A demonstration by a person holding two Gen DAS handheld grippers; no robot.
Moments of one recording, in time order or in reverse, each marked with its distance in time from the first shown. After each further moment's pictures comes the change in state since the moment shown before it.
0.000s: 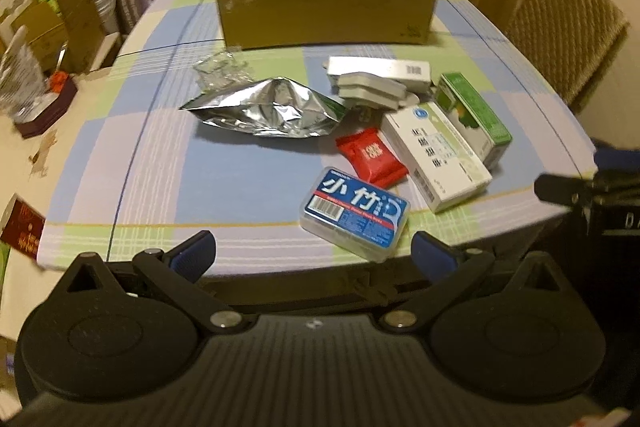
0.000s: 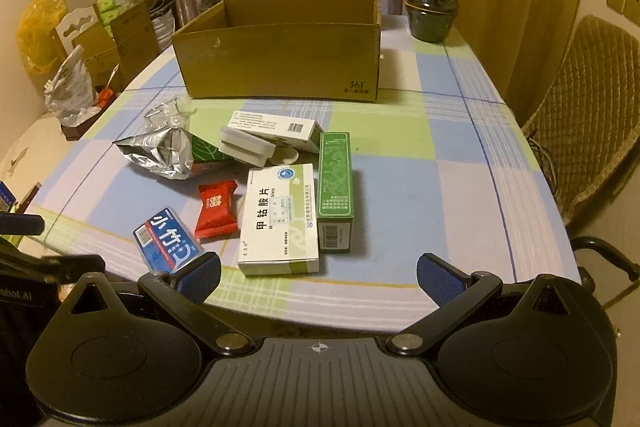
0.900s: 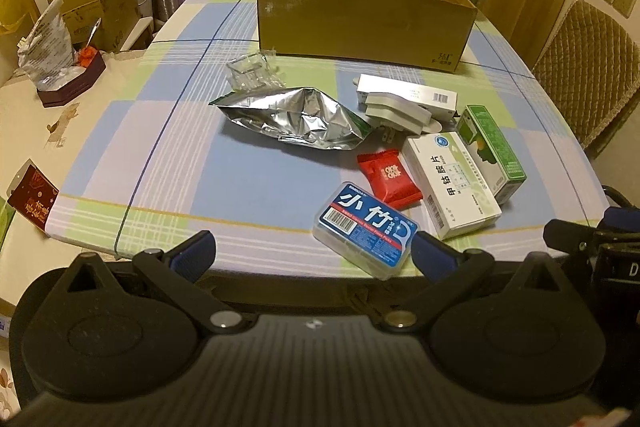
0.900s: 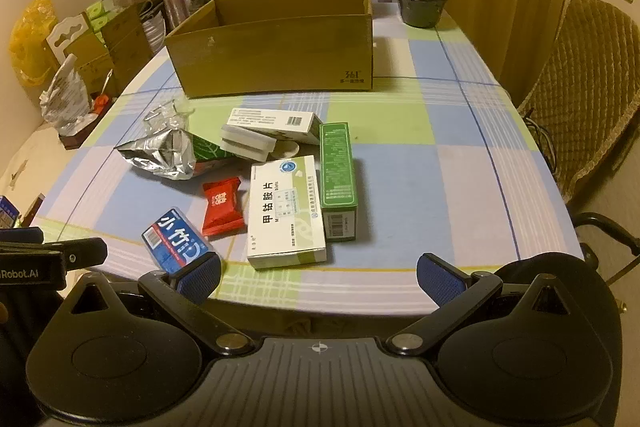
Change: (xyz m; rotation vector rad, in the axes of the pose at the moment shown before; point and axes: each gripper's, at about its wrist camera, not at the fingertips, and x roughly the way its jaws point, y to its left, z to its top) left arm -0.010 0.006 0.002 -0.155 -0.036 0.055; right arm -0.005 0.002 0.000 0.068 0.028 -0.005
